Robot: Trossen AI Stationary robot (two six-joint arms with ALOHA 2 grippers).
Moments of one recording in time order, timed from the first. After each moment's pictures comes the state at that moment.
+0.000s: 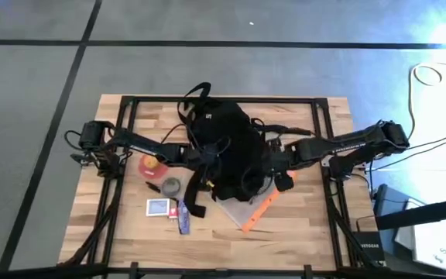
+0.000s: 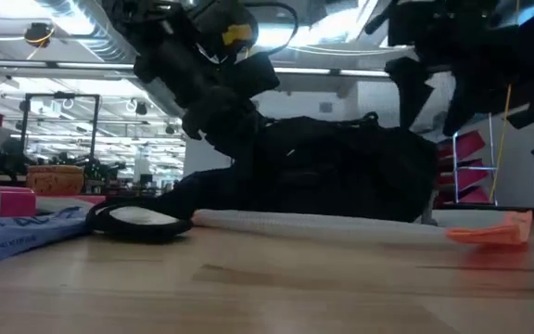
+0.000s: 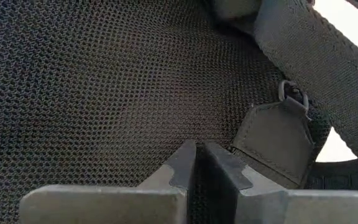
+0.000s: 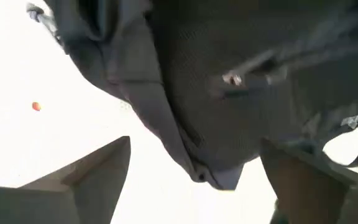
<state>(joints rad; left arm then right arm) 0.01 1.74 0.94 0.06 -0.01 0.20 0.15 1.37 1.01 -0.93 0.21 -0.18</state>
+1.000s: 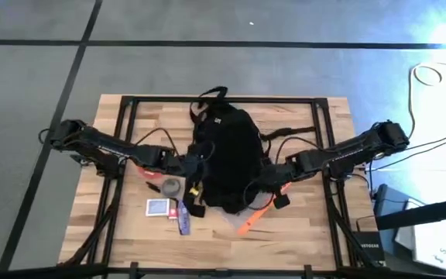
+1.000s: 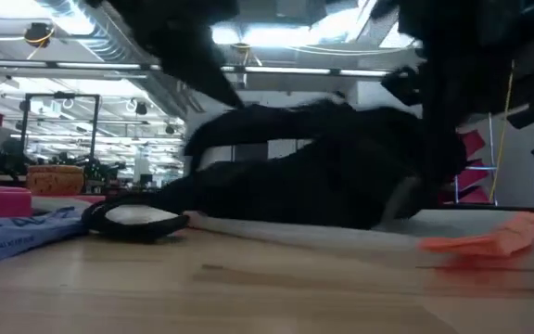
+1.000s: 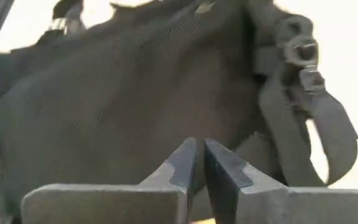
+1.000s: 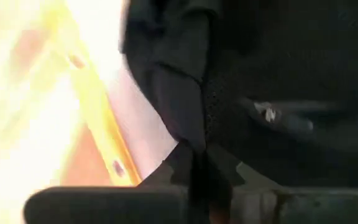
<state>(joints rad) -0.17 1.45 0.94 -0.25 -0.27 0.00 0.28 1.38 0.85 -0.49 -0.04 -0.11</state>
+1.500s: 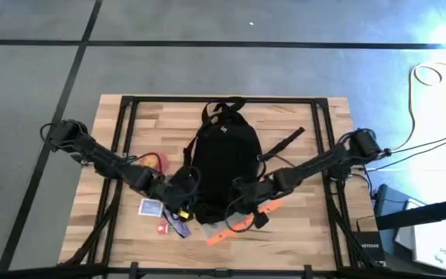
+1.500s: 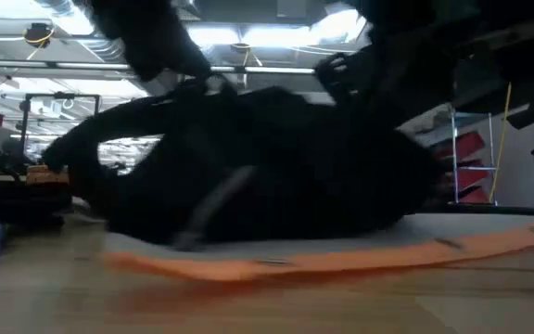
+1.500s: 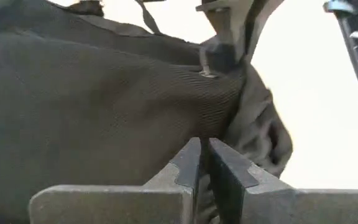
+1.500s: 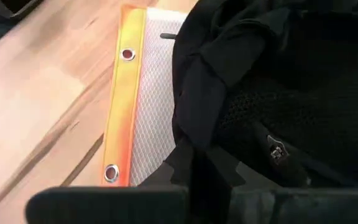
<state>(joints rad) -0.45 1.45 0.88 -0.13 -0.43 -0.49 0.33 1.74 1.04 -0.17 -0.08 -0.19</state>
